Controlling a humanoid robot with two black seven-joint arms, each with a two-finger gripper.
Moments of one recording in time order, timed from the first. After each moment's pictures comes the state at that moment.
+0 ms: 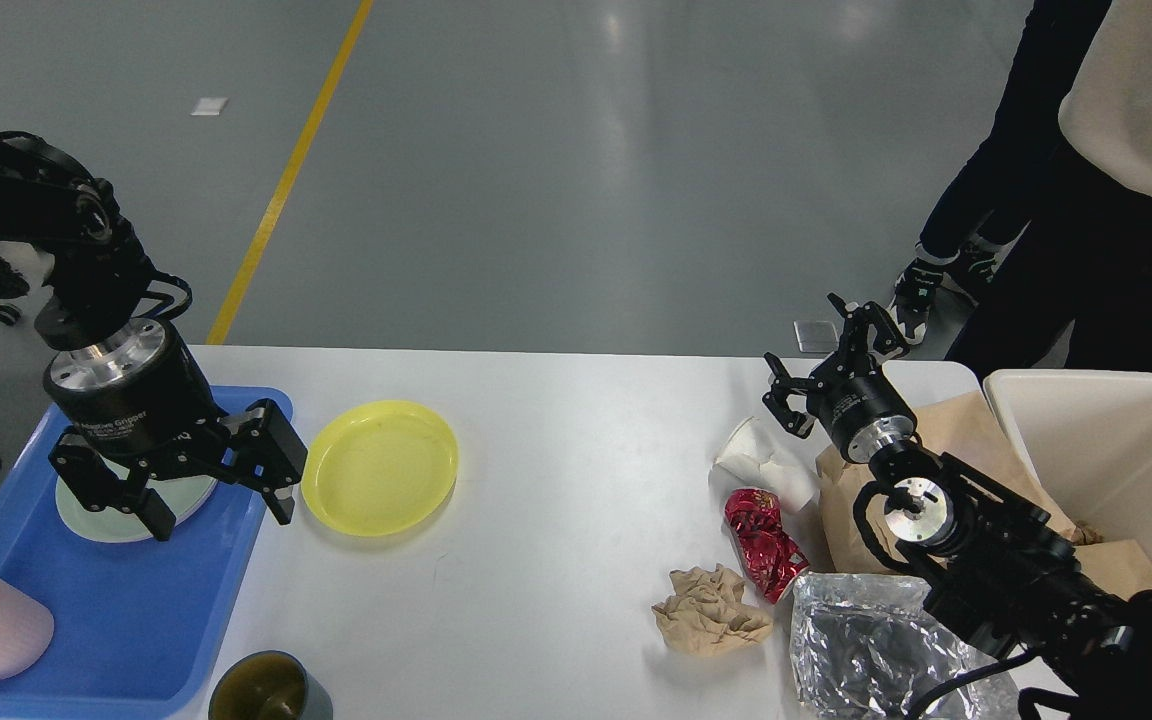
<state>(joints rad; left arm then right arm) -2.10 0.40 1.31 -1.41 -0.06 -0.93 0.13 0.69 -0.09 0.63 0.37 0.06 0.40 0.34</state>
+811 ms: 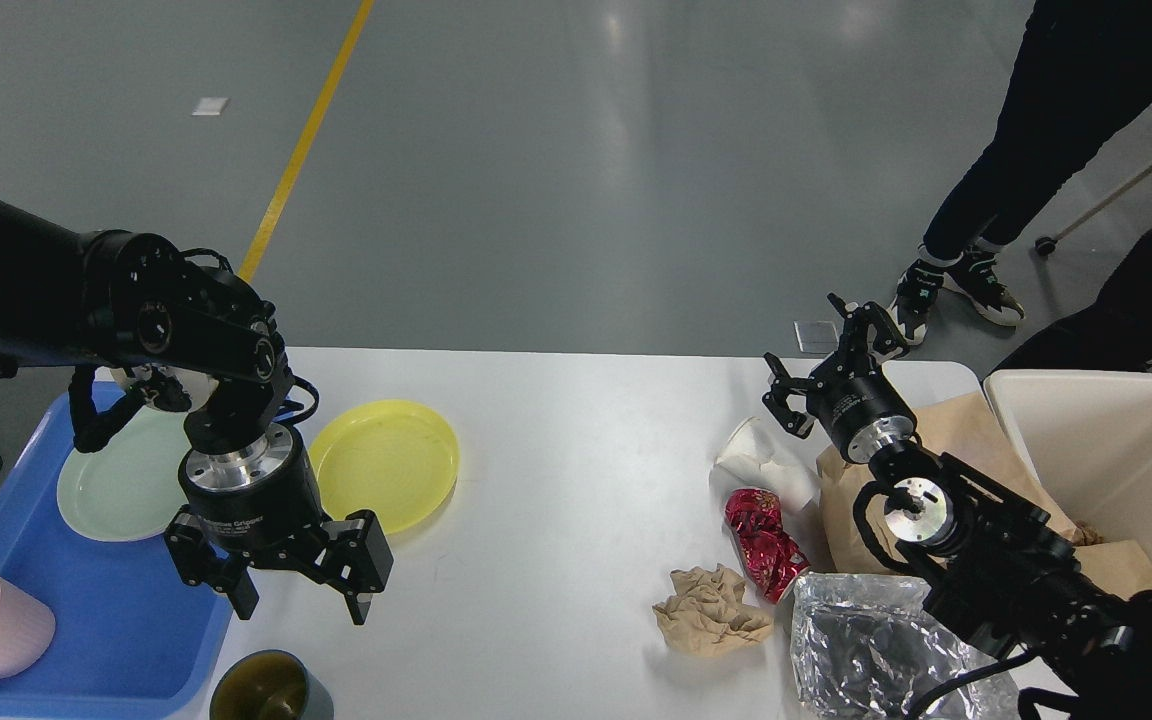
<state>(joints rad) -2.00 0.16 1.28 -1.51 -0.06 -0.79 0.06 0.69 -0.09 0.63 0.37 0.06 0.40 0.34</state>
